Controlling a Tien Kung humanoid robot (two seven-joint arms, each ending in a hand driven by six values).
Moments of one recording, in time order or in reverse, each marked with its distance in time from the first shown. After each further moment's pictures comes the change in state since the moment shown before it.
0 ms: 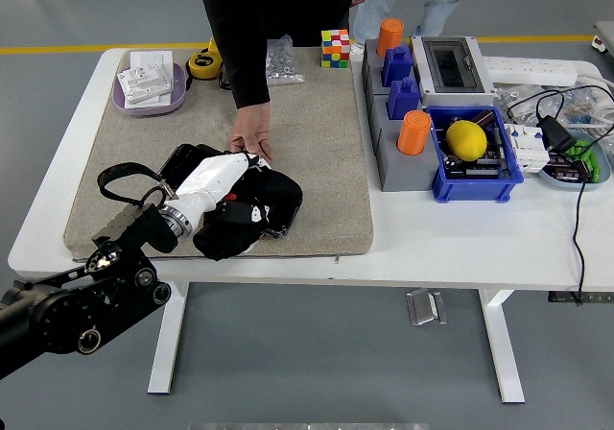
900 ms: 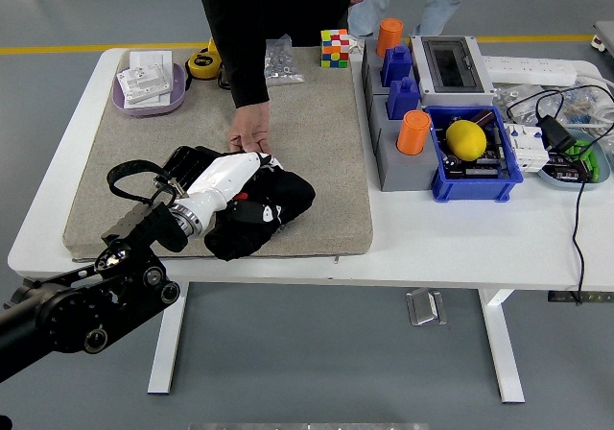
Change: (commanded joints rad) left arm 0.000 -0.018 -0.012 0.005 -0.010 0.006 0.015; right arm -0.002 0.000 -0.005 -0.001 0.003 0.003 -0.001
